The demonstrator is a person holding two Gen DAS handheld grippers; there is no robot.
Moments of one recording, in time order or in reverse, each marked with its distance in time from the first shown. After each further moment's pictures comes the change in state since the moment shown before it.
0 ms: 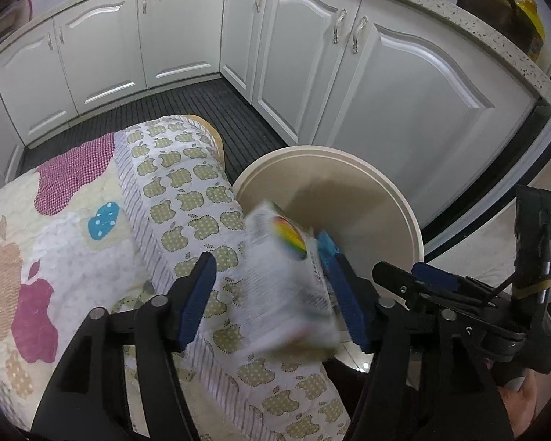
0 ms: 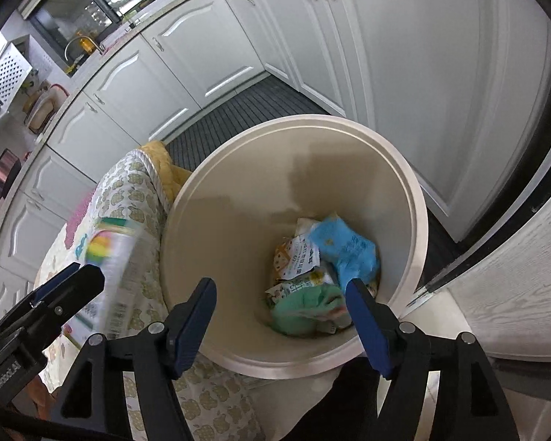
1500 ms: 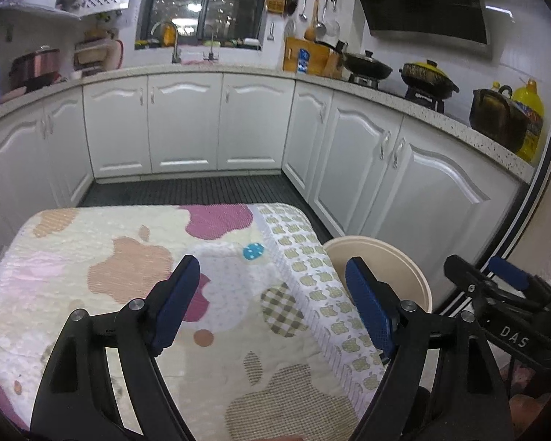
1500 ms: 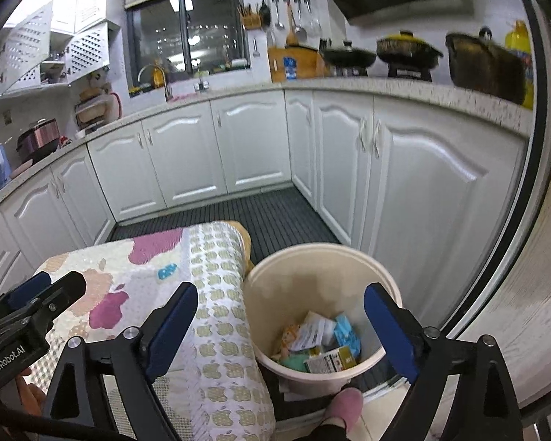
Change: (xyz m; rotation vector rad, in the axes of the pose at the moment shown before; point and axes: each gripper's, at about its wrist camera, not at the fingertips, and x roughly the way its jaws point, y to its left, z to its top) left arm -0.167 0.060 -0.077 -0.145 -0.436 0.168; right arm -0.138 0.121 -0.059 -0.322 -0.482 -0.108
